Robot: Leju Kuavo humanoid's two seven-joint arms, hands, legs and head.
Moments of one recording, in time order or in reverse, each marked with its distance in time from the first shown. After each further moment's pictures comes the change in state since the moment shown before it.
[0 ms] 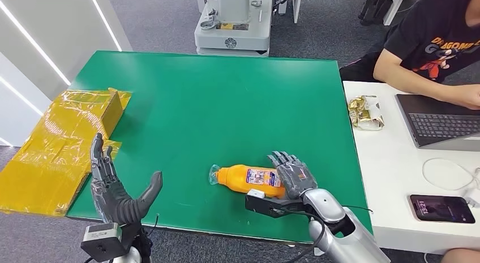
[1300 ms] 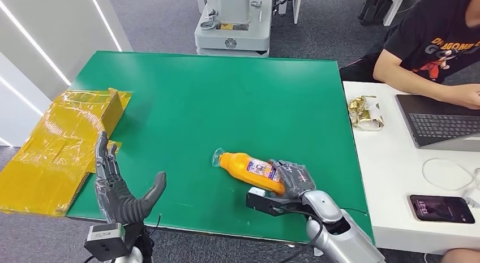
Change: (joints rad) left arm -0.001 -0.022 0.008 0.000 -0.027 -0.047 0.000; right arm -0.005 0.018 0.031 0.111 -0.075 -0.169 -0.018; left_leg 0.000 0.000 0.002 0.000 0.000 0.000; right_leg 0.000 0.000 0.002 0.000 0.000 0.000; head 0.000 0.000
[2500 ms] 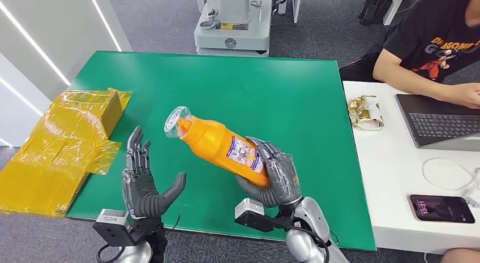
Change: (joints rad) left arm -0.058 0.011 -0.062 0.088 0.130 -0.171 0.039; right arm 0.134 0.161 -0.123 -0.153 -0.190 -0.422 -0.519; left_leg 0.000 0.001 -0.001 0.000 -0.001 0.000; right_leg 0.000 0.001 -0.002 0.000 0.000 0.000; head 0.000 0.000
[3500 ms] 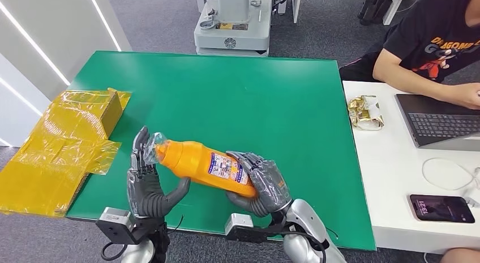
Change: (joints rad) left arm -0.020 0.007 -0.003 0.040 0.023 -0.016 0.002; right arm 0.004 0.000 0.030 -0.008 0.092 0.150 -0.044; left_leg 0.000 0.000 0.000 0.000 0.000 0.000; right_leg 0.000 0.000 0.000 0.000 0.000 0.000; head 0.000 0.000
